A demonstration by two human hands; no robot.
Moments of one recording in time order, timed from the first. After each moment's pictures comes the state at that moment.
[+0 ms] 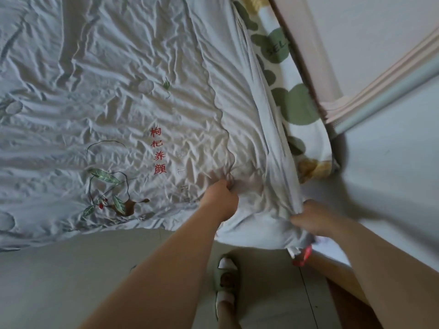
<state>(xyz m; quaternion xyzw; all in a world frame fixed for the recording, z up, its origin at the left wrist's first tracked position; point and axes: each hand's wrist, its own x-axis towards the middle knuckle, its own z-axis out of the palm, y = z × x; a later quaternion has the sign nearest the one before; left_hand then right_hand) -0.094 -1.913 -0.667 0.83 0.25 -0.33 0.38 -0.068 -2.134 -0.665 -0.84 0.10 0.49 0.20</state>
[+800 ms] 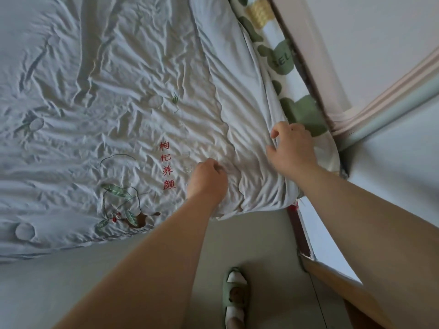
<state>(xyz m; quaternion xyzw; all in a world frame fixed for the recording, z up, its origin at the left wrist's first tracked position) -0.049 -1.881 -0.638 0.88 0.31 -0.15 0.32 0.036 -2.043 -0.637 -0.97 -0.08 0.11 0.19</state>
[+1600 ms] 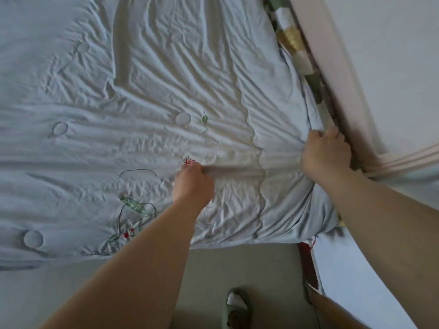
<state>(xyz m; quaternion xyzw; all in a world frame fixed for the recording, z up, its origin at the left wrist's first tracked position) -0.020 -1.802 -0.639 0.89 0.34 -0.15 0.25 0.102 -2.023 -0.630 -0.99 -0.04 0.11 -0.05</state>
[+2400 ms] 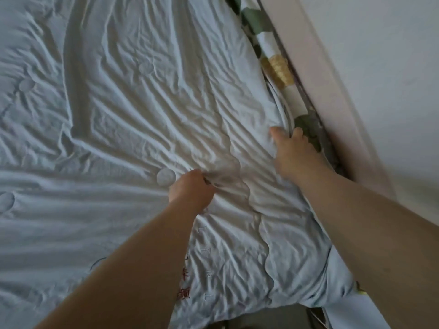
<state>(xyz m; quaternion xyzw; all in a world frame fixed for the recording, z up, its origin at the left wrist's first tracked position) 0.141 -1.756 -0.658 0.92 0.25 -0.23 0.21 0.234 -1.952 -0.641 -0.98 -0.08 0.17 0.04</state>
